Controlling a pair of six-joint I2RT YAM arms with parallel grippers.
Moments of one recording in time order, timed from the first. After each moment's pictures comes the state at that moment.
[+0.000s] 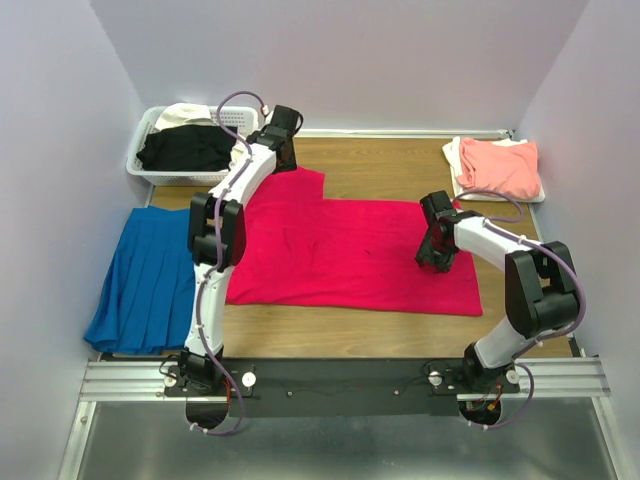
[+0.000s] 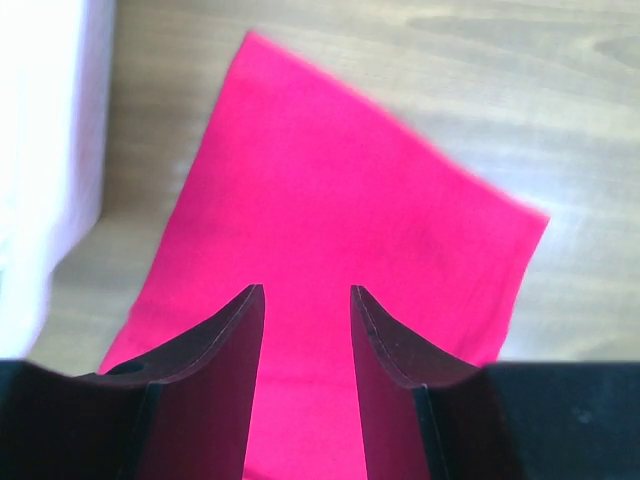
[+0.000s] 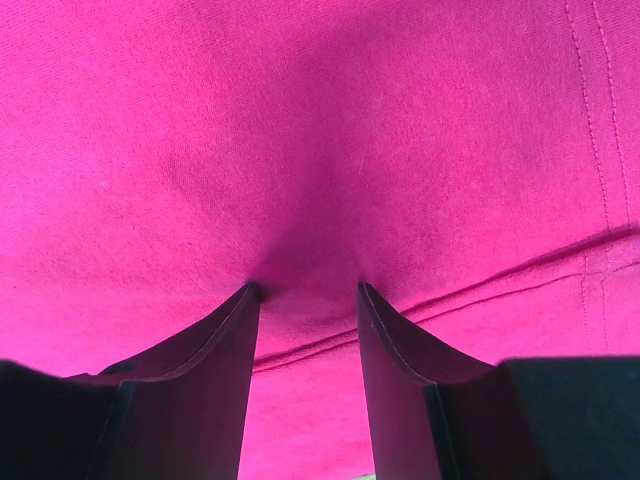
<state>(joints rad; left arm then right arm) -0.31 2.26 2.05 -0.70 -0.27 -0.40 0.26 1.62 0.92 -0.62 0.23 0.71</state>
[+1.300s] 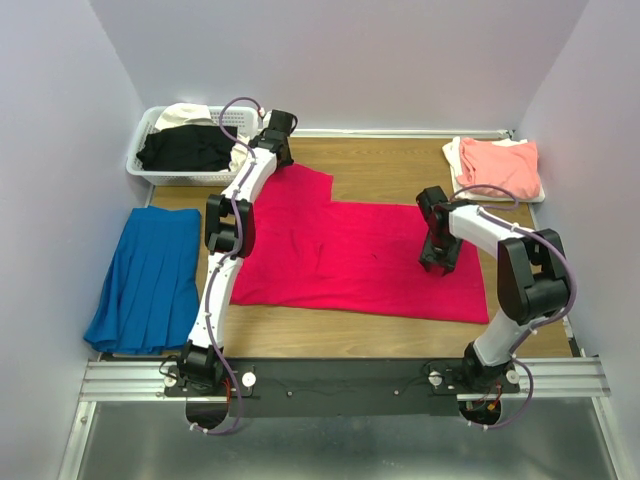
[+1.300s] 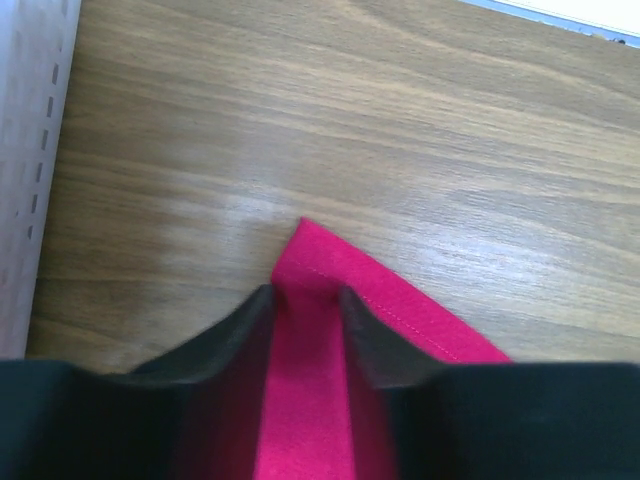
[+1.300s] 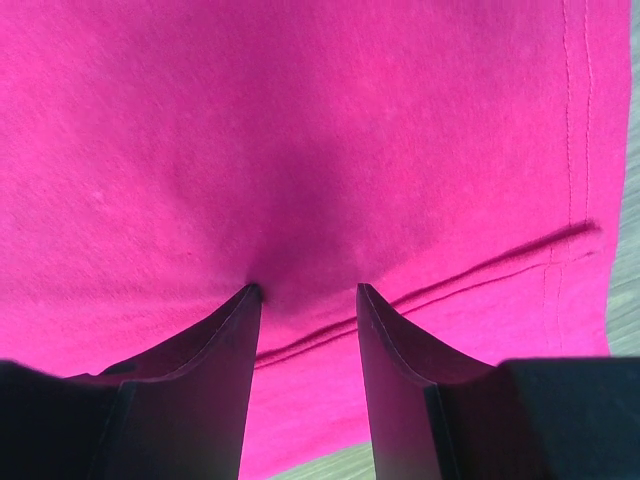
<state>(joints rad) -0.25 2.70 2.54 -0.65 -0.27 -0.40 0.26 1.71 1.04 -0.81 0.29 0.67</state>
